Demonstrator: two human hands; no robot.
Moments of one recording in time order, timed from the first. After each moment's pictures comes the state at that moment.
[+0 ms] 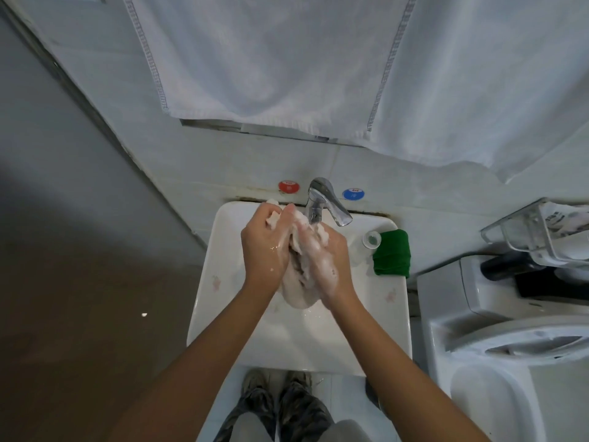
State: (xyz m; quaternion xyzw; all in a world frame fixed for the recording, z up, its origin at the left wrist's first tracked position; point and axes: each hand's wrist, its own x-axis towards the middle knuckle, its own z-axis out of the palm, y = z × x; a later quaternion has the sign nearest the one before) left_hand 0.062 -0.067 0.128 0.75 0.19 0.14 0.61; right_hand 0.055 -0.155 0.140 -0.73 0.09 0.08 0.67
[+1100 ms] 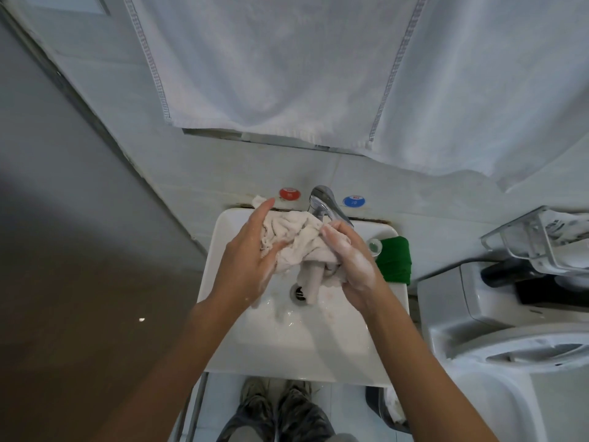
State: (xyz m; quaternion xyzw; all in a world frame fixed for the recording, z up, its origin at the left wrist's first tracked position) left_hand 0.044 -0.025 0.139 0.87 0.04 0.04 0.50; right_hand 0.079 -0.196 0.131 -0.59 0.06 0.22 0.78
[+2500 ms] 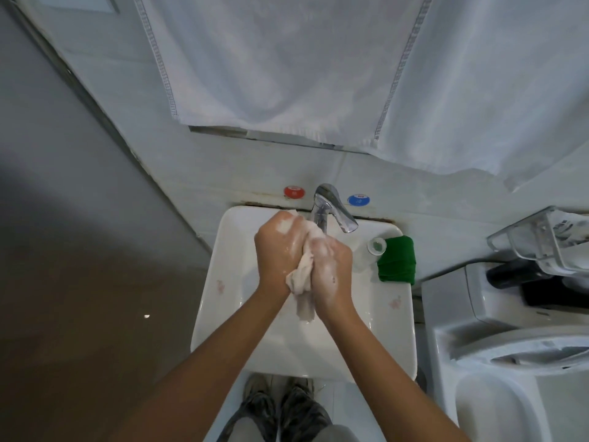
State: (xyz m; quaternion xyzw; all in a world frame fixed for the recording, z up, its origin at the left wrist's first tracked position) left_hand 0.068 -0.075 0.133 0.71 0.23 0.09 0.66; right_hand 0.064 -0.137 0.116 -0.68 0.23 0.09 0.69
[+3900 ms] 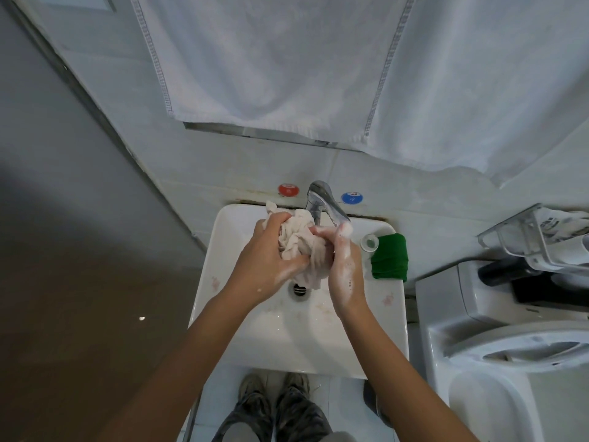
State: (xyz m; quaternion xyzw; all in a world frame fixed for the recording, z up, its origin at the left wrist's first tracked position) left_hand 0.040 -0.045 0.146 0.88 0.05 -0.08 0.47; right_hand 0.047 -0.175 0.127 -0.73 0.07 0.05 0.68
